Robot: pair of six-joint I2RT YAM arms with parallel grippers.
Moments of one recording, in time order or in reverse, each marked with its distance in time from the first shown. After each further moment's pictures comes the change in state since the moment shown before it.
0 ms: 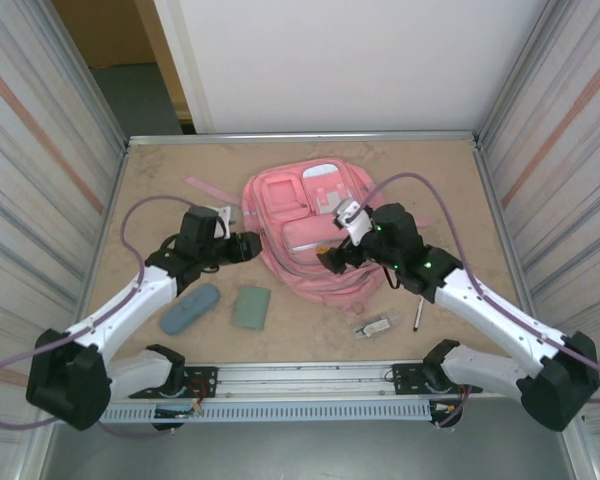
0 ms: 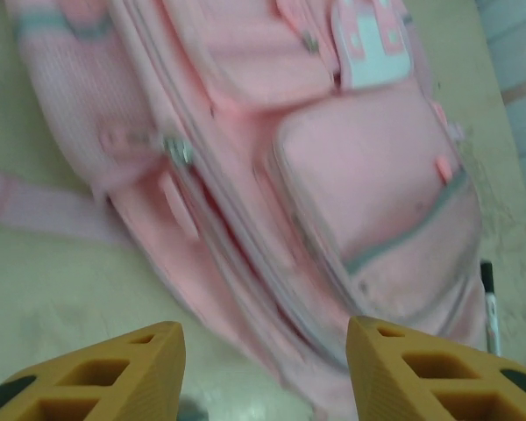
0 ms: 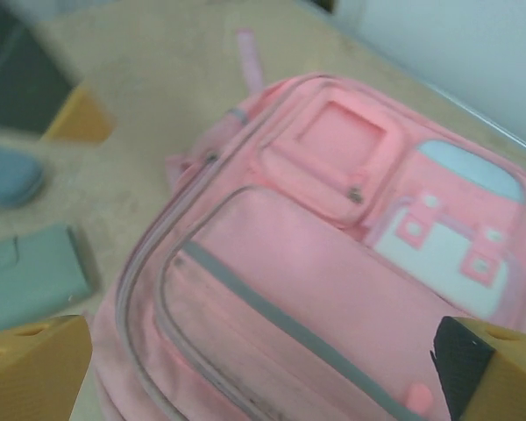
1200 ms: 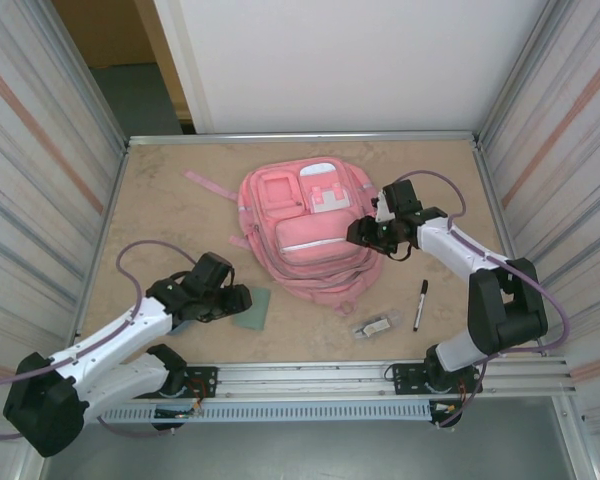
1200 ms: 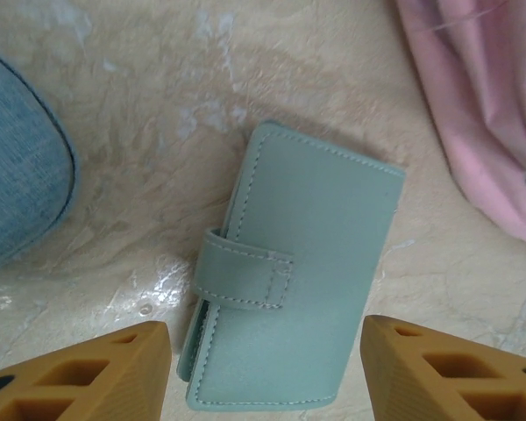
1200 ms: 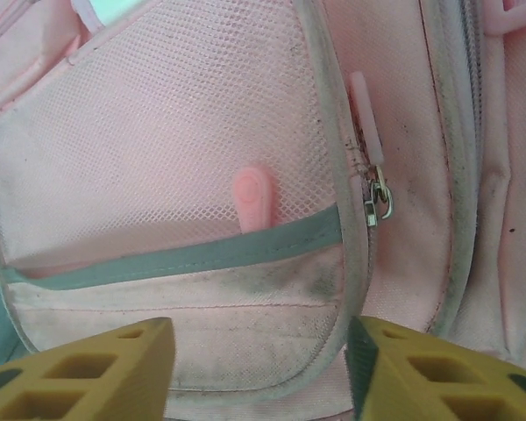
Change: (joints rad) left arm -0.201 -0.166 -0.175 -0.376 -0.225 -0.270; right arm -0.357 0.481 0.150 -0.246 -0.317 0.649
